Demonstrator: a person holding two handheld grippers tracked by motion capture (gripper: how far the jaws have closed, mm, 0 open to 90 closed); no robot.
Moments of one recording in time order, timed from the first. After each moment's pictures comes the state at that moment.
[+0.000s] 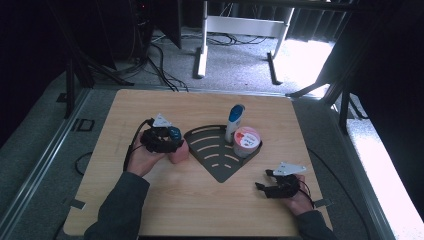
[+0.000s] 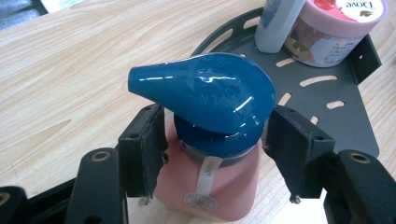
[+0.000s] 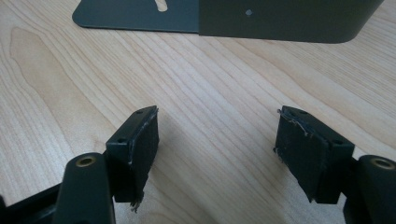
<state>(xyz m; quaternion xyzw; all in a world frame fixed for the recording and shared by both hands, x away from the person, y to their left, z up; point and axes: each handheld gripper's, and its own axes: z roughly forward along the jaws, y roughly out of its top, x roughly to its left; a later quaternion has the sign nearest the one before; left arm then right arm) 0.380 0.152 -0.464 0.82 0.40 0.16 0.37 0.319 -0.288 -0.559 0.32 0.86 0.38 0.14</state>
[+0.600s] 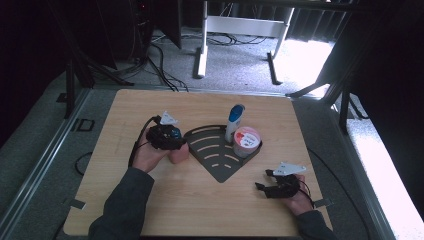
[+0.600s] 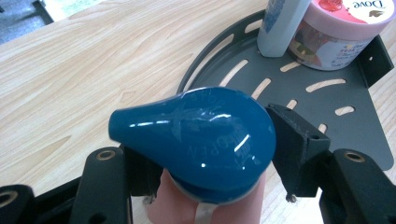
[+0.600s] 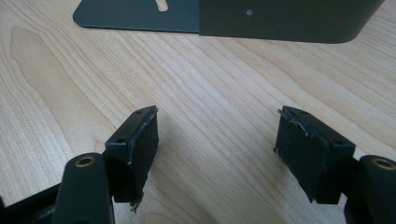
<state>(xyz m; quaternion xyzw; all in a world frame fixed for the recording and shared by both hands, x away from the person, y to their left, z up) 0.391 0.138 -0.463 0.83 0.39 0.17 0.37 0.320 -0.288 -0.559 0.32 0.86 0.38 0.14</state>
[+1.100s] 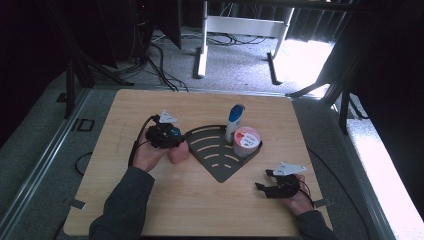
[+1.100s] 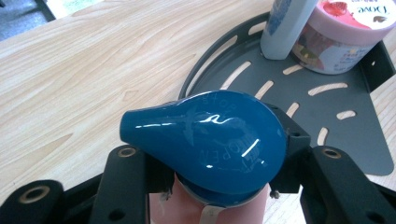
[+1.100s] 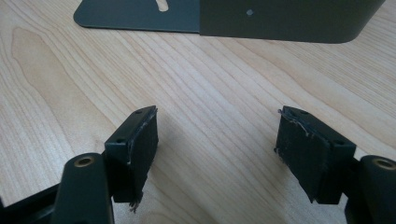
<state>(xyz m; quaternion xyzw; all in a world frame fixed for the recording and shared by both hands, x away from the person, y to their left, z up) 0.392 0.141 -0.462 0.82 0.40 0.17 0.37 0.320 -0.288 -0.559 0.32 0.86 0.38 0.14</state>
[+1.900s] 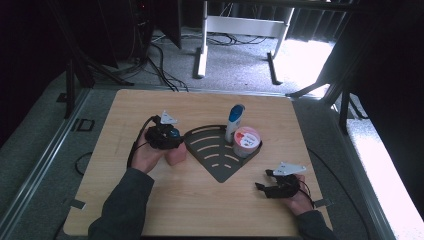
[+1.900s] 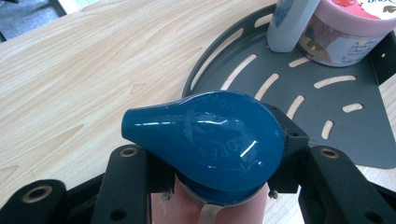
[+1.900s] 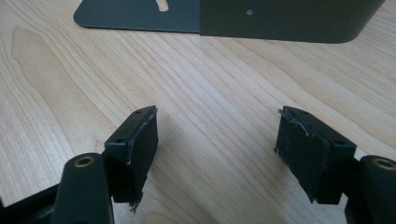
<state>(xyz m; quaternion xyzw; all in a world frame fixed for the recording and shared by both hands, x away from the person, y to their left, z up) 0.386 0.139 -0.456 0.83 0.41 0.18 0.34 0.320 -0.288 -0.559 0.32 0.86 0.38 0.14</state>
